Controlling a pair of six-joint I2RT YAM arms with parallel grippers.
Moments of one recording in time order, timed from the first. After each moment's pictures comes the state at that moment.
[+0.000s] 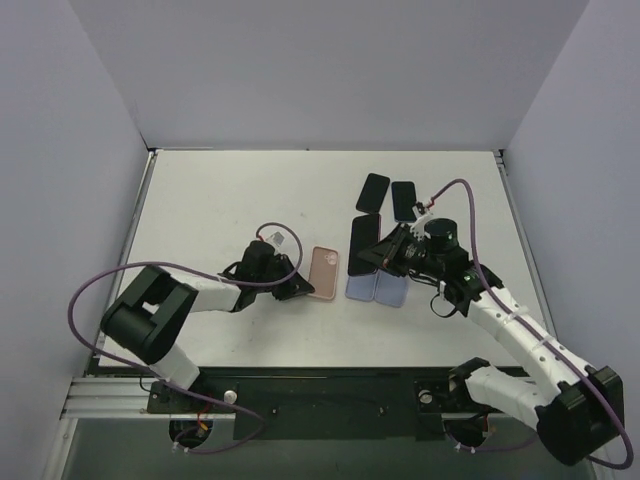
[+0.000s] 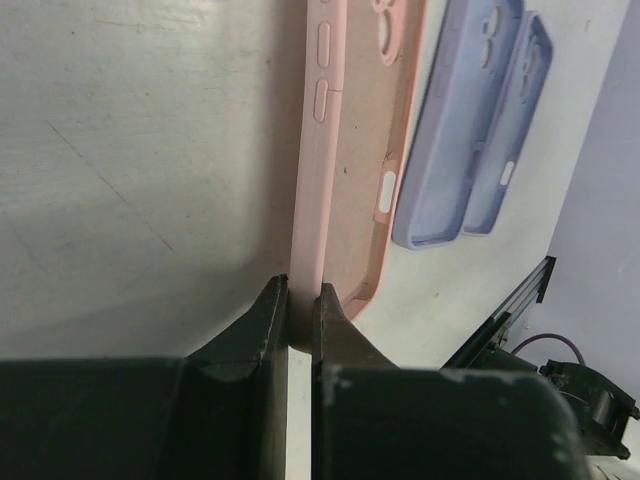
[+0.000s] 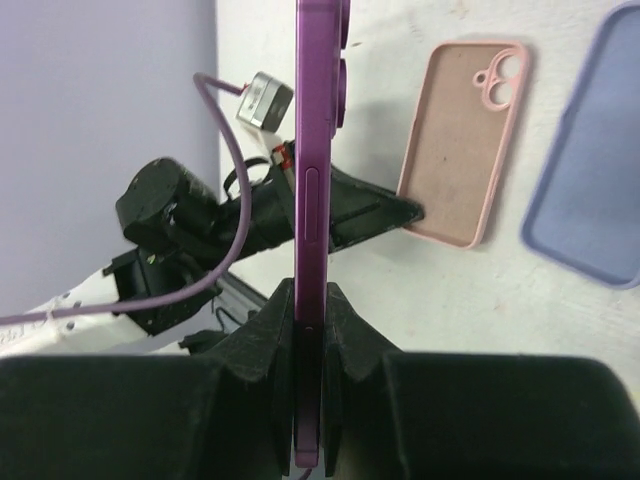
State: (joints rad) left arm -0.57 1.57 0.57 0.33 0.32 -0.98; right arm 0.46 0.97 0.71 -0.18 -0.34 0.98
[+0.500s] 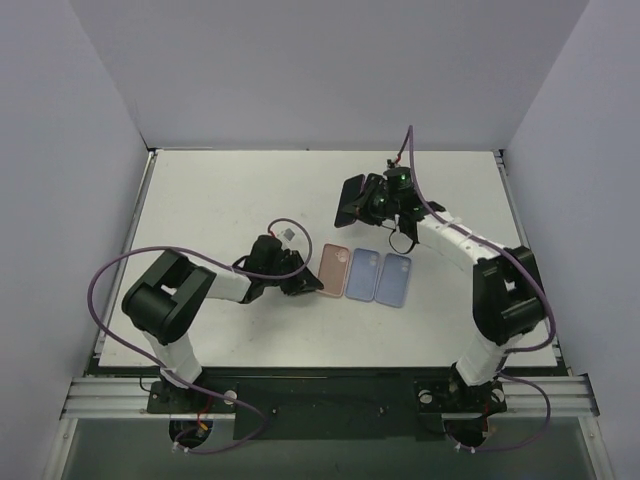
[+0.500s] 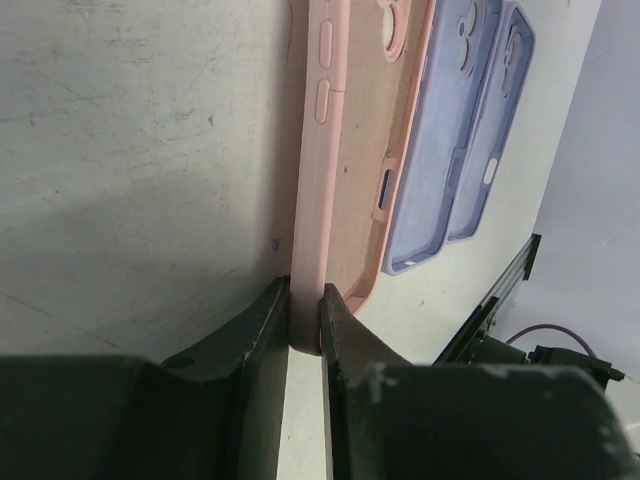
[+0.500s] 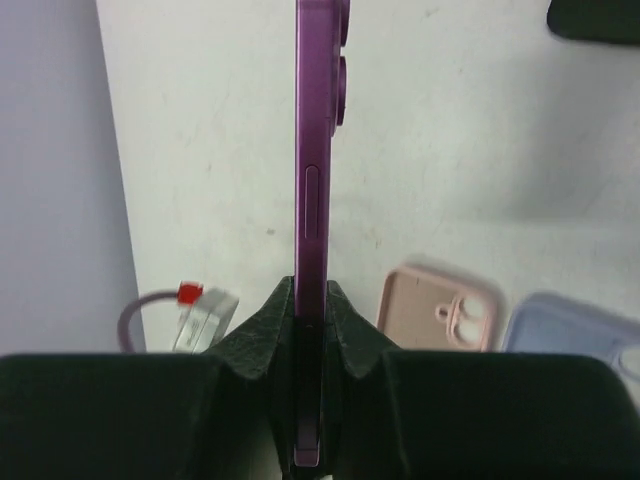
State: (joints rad) left arm -0.57 1.76 0.66 0.43 0.42 -0.96; right arm 0.40 1.65 1.12 -0.06 -0.21 0.87
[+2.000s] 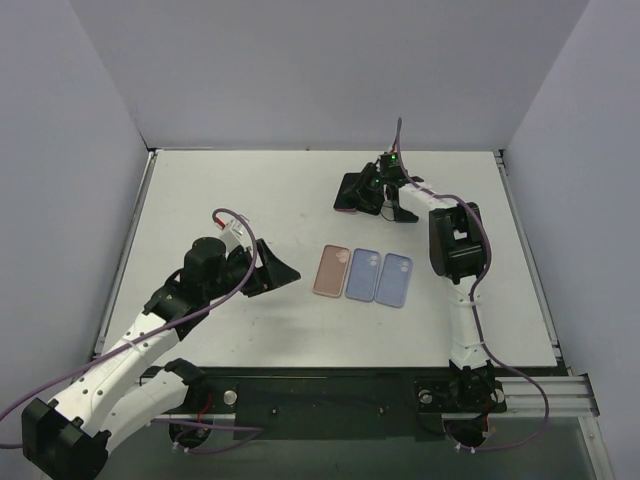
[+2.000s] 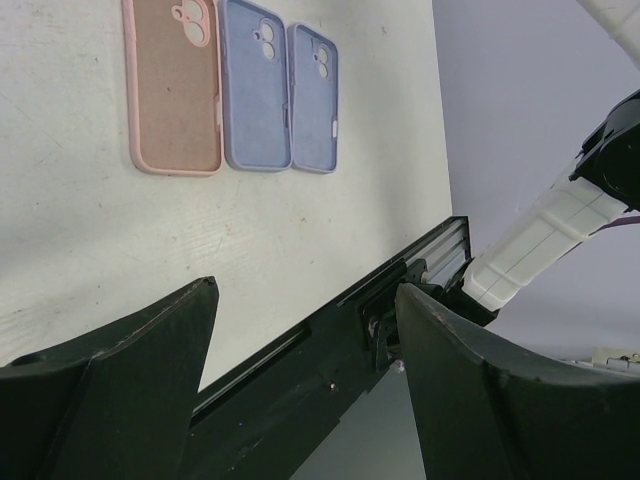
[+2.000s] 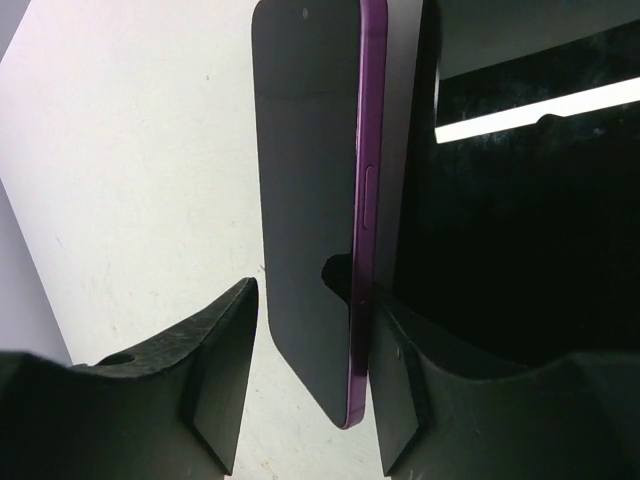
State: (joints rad) left arm -0.54 0.85 0.68 -0.27 0.33 -0.89; right arm 0.26 2.37 1.76 -0.14 -0.26 0.83
